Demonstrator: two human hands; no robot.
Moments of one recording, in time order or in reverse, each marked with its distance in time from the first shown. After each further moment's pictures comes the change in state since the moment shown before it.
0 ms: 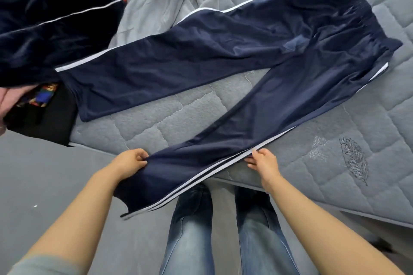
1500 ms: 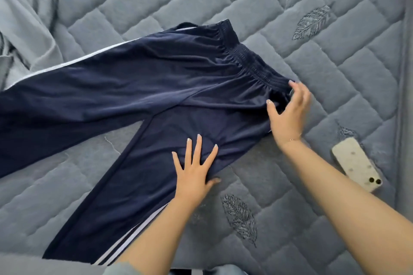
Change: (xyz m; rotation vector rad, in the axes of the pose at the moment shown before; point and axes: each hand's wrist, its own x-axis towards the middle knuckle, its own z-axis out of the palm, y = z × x) left_hand 0.080 0.506 0.227 0.552 0.385 0.453; right_hand 0.235 -0.259 -0.339 -0.536 0.524 -0.906
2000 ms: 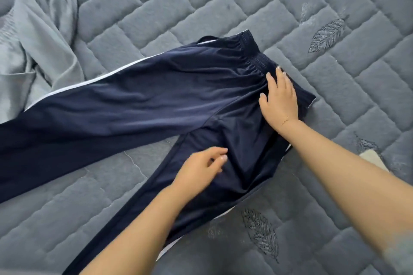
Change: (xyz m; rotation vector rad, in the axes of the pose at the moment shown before) left_hand 0.017 -0.042 -0.099 -0.899 -0.084 0.035; right_hand 0.047 -0.066 0.042 -0.426 -0.351 -0.174
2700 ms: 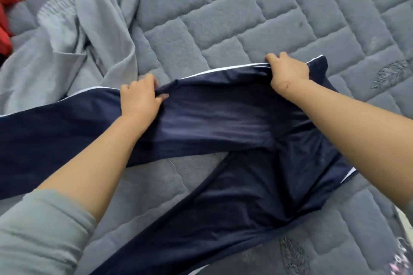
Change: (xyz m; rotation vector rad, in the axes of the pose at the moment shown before) left_hand 0.073 -0.108 -0.265 0.685 0.601 -0.194; right_hand 0.118 -0.173 -0.006 -0.442 -0.144 -0.182
